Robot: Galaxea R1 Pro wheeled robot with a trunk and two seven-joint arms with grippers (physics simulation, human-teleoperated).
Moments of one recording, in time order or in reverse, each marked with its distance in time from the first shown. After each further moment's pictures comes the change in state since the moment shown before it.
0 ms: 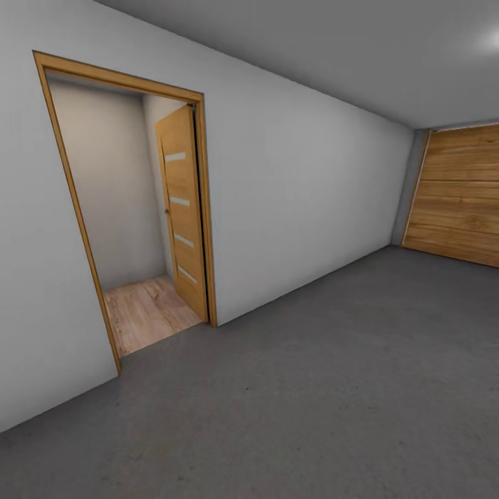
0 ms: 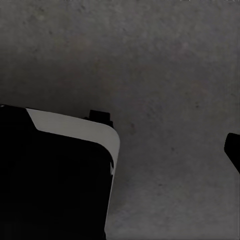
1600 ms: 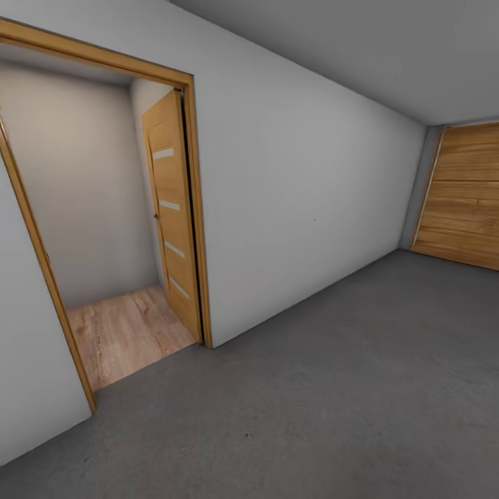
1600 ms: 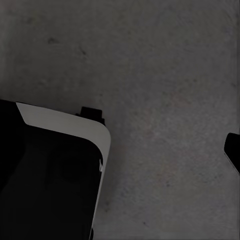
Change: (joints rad) left arm 0.000 -0.018 0.008 0.007 0.018 0.005 -0.006; right arm 0.001 -0.014 0.011 0.008 0.025 -0.005 -0.001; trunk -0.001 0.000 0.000
